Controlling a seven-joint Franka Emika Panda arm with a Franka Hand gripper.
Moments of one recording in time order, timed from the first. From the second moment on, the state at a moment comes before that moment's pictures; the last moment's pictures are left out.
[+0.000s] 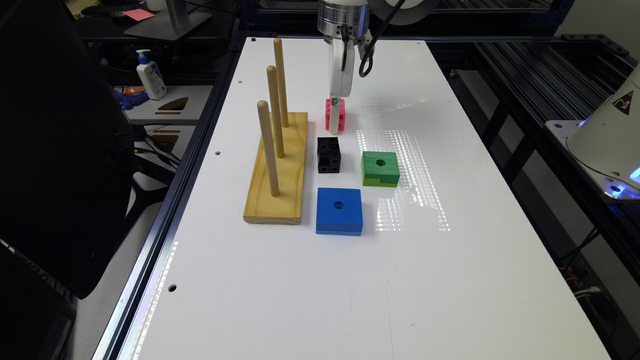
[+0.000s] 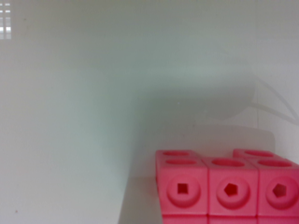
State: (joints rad) arm -0.33 0.41 0.11 -2.29 0.01 2.72 0.55
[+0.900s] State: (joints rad) arm -0.33 0.18 0.12 -2.29 0.01 2.50 0.55
